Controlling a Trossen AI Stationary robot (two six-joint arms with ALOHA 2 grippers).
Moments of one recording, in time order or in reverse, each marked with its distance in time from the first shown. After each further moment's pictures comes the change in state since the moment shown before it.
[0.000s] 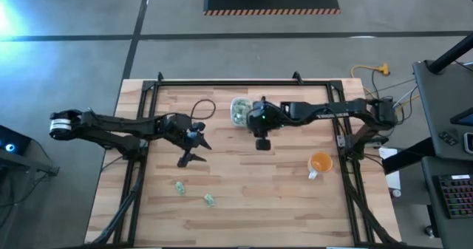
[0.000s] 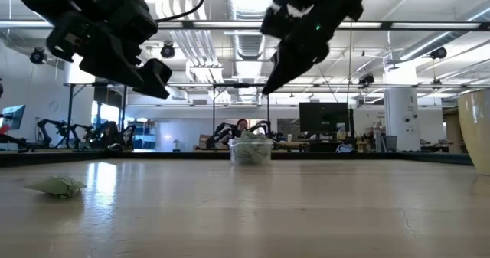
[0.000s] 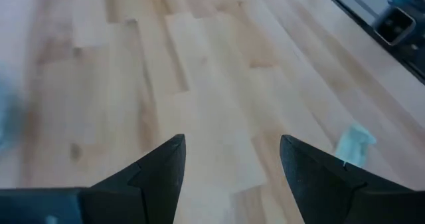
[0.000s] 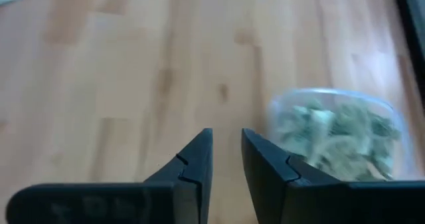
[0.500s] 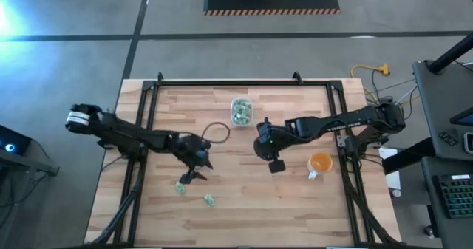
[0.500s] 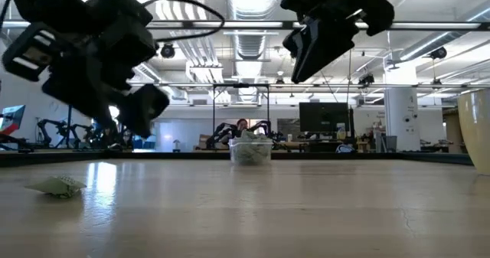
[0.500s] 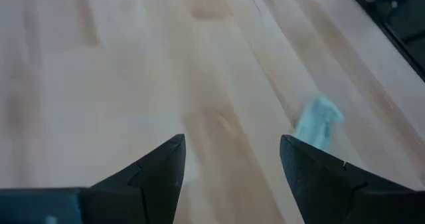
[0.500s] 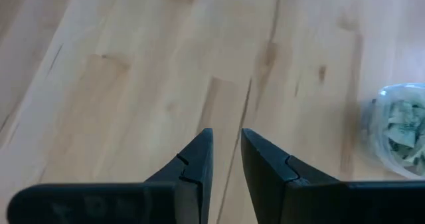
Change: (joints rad) left arm -0.229 0.248 -0.002 0.137 -0.063 -0.164; right arm 0.211 -0.078 -0.017 -0.184 -0.009 0.035
